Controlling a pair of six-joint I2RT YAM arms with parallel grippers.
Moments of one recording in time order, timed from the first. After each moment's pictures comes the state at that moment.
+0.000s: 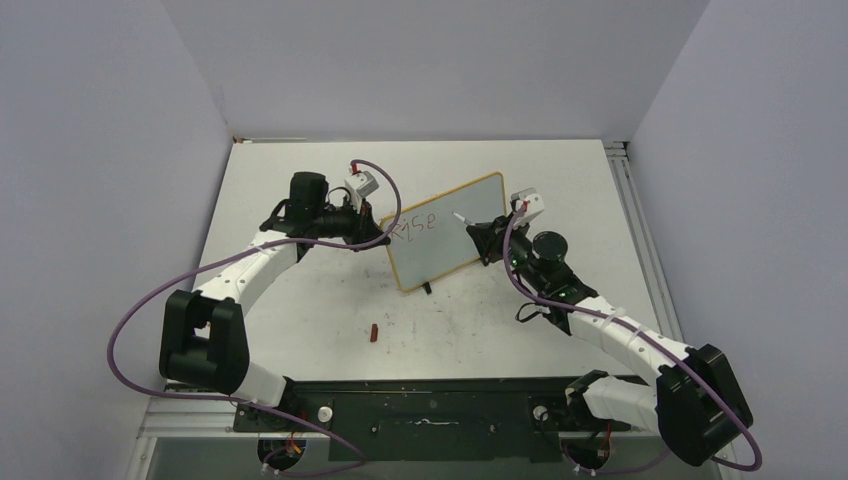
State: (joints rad) left arm -0.26 1.48 1.03 -0.22 0.83 0.12; right arm 0.52 1.13 0.55 0.51 -0.10 0.27
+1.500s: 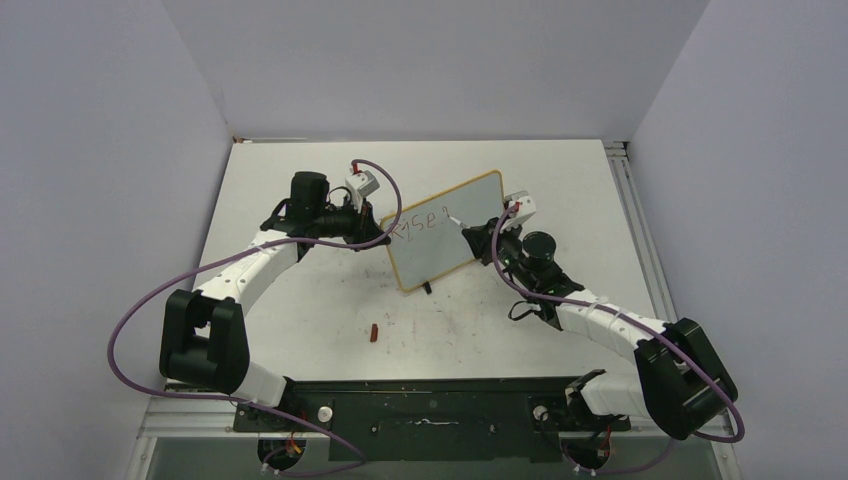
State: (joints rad) left arm -0.27 1.48 1.04 -0.23 0.82 0.12; right arm 0.52 1.27 0.53 0.62 -0.08 0.31
